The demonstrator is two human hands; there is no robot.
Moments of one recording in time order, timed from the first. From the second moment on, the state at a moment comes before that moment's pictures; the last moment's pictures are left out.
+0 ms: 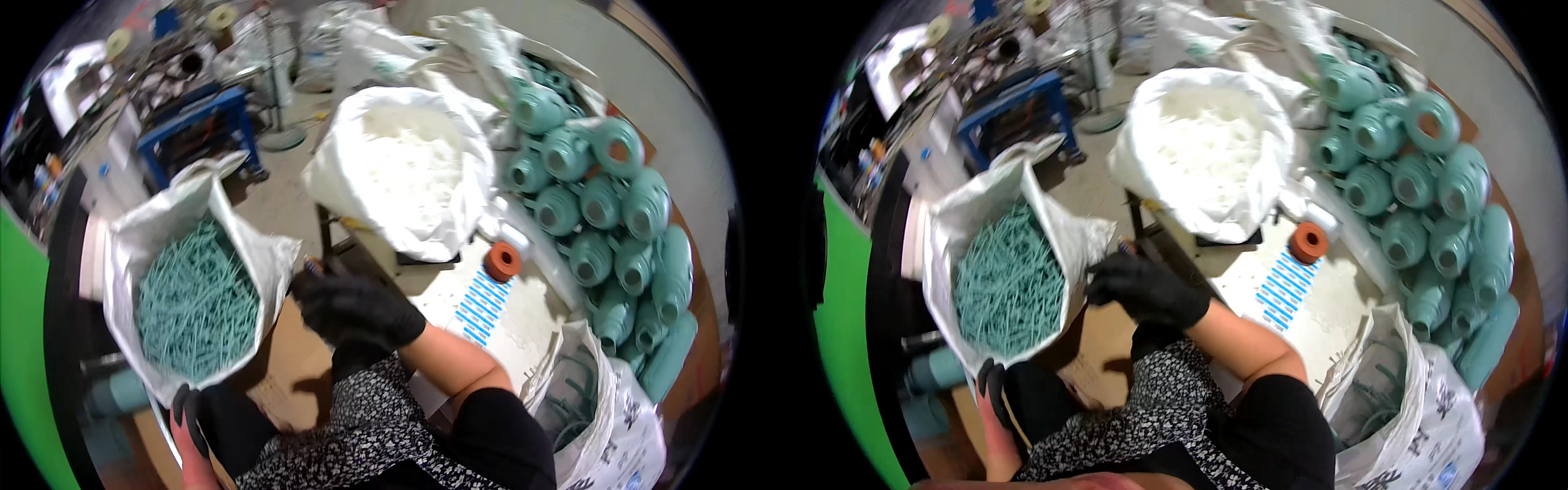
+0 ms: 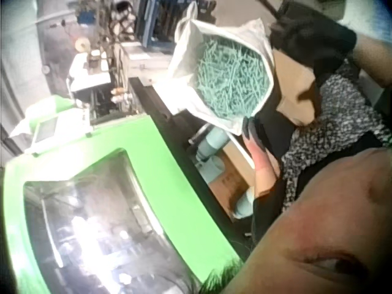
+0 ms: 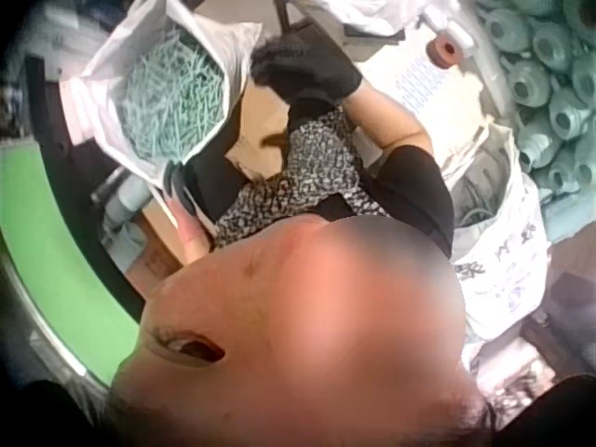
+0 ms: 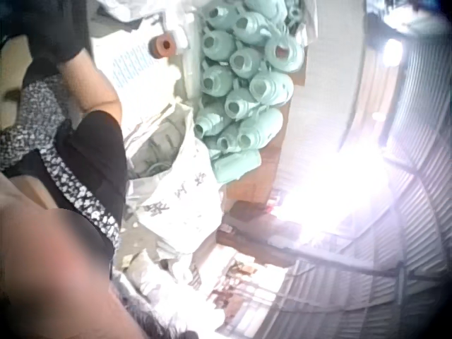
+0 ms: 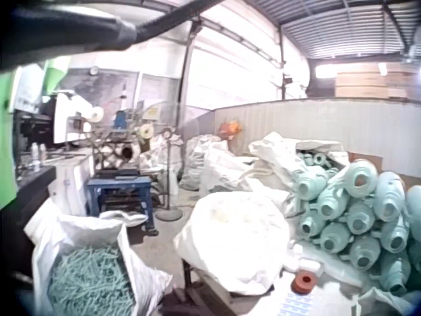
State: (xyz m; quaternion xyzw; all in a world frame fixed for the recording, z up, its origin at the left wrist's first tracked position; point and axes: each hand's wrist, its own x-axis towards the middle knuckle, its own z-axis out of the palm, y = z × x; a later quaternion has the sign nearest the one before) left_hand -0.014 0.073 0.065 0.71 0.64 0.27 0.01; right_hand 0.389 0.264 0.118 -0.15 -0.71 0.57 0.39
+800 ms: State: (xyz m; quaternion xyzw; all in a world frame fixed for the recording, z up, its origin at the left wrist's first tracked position) left_hand -0.299 0.143 -0.163 0.31 0.95 0.08 -0.01; right_hand 0.246 0.168 0.010 -0.41 -0.37 0.83 0.09
